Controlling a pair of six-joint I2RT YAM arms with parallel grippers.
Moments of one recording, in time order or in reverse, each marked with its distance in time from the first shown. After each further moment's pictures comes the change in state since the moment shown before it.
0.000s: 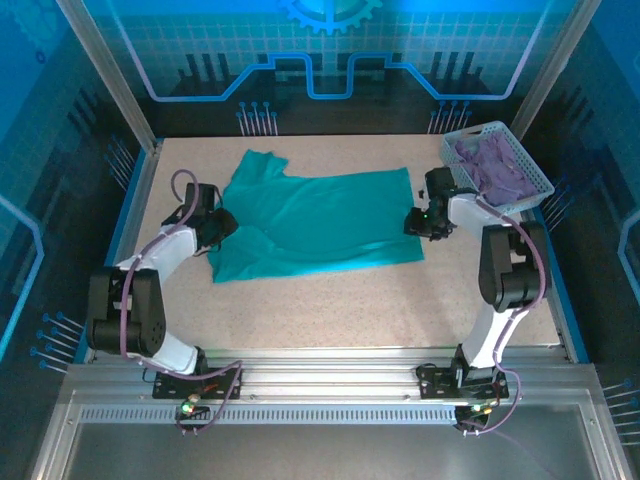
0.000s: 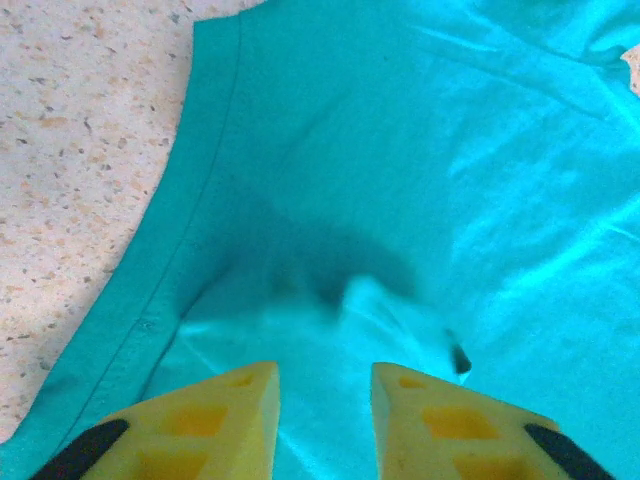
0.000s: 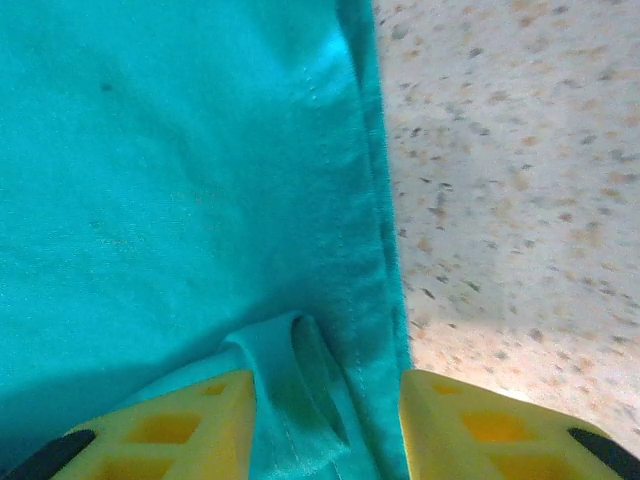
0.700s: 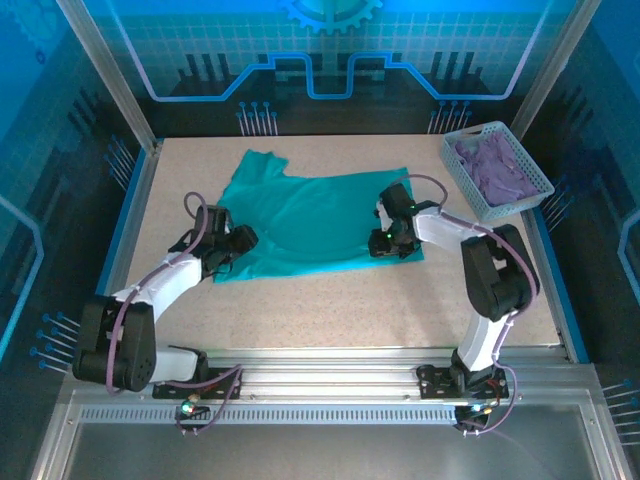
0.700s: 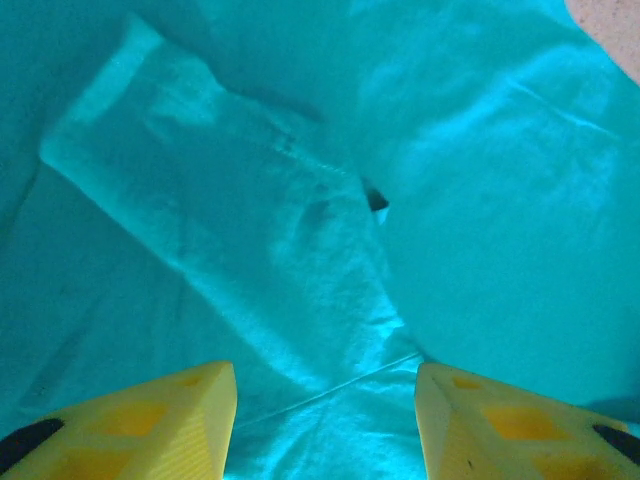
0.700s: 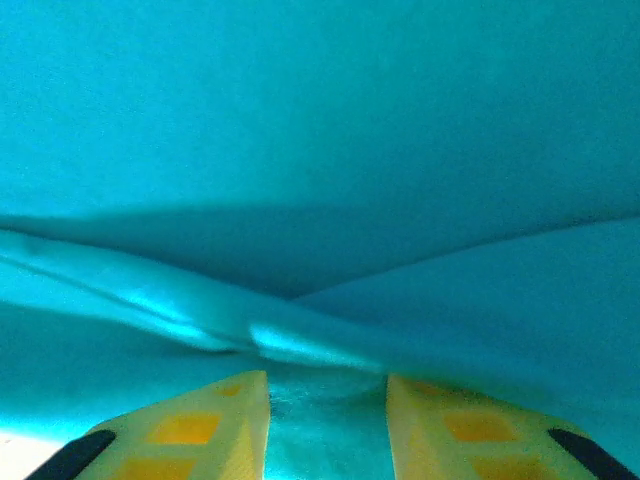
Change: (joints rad) left arm -0.119 -0.162 -0.218 0.121 0.098 -0.060; right arm 0.279 0.008 -0.060 0.016 -0.025 -0.031
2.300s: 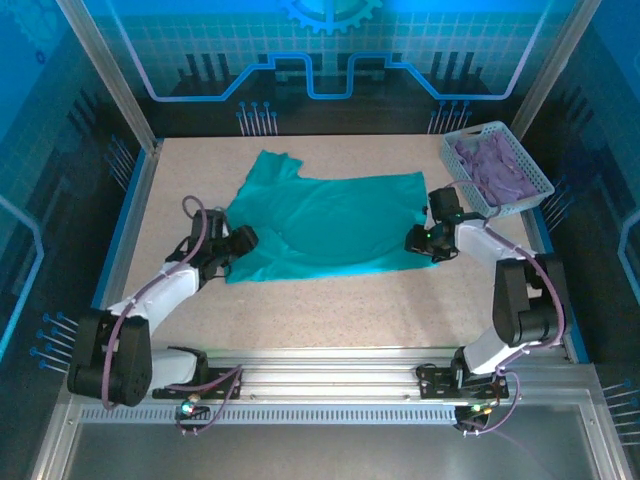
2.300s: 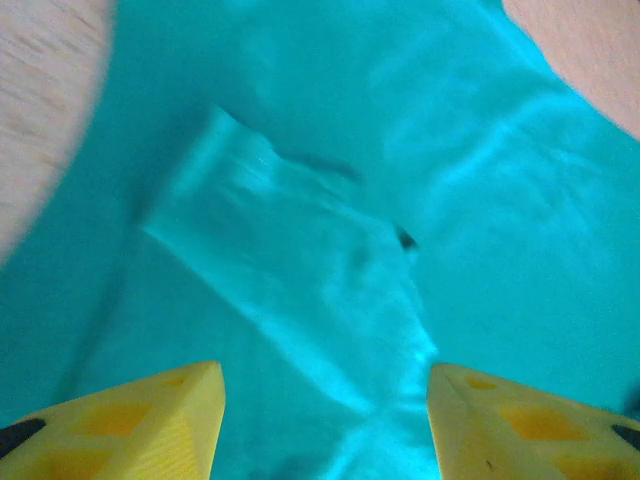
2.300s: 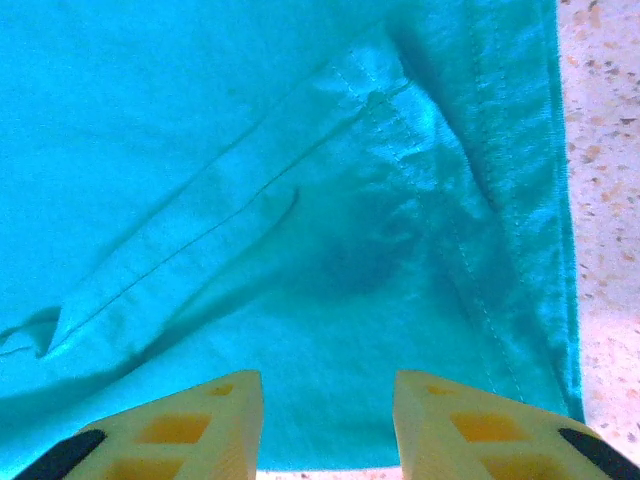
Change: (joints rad) left arm -0.019 -0.056 -0.054 0.074 0.029 0.045; right arm -0.248 -0.217 -0.196 0.069 -0.005 0.111
